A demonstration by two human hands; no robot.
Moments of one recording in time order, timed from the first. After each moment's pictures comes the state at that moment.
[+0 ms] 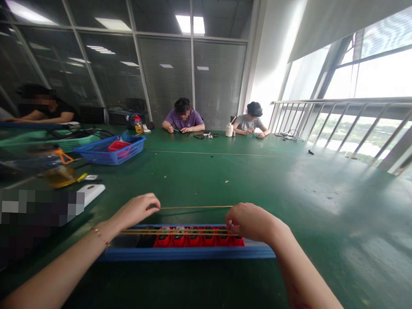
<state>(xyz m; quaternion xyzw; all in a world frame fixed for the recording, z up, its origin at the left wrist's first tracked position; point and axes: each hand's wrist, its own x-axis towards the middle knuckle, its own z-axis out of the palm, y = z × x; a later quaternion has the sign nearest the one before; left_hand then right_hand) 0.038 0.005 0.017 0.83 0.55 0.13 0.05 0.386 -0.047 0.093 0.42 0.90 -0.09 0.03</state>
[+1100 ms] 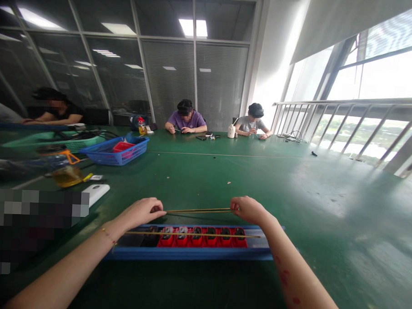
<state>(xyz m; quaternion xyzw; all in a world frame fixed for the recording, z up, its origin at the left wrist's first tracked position) 0.035 0.006 0.008 0.82 0.56 0.10 0.09 0.403 0.014 0.035 0.50 0.86 -0.10 -0.06</state>
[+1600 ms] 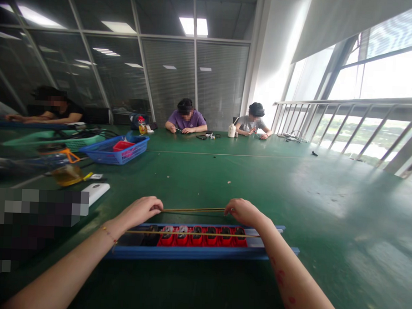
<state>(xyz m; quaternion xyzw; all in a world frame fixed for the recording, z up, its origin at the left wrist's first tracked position) 0.031 0.009 0.004 0.81 0.57 0.11 0.09 0.392 0.017 0.022 0.44 0.89 -0.10 -0.06</state>
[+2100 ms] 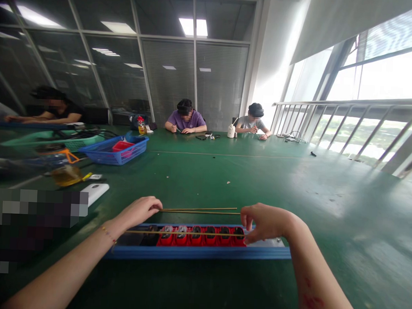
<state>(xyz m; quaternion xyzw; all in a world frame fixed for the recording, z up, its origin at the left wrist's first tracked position) 0.029 0.013 -0.001 0.81 0.57 0.11 0.08 0.419 -0.039 0.096 0.48 0.83 -0.26 0.07</state>
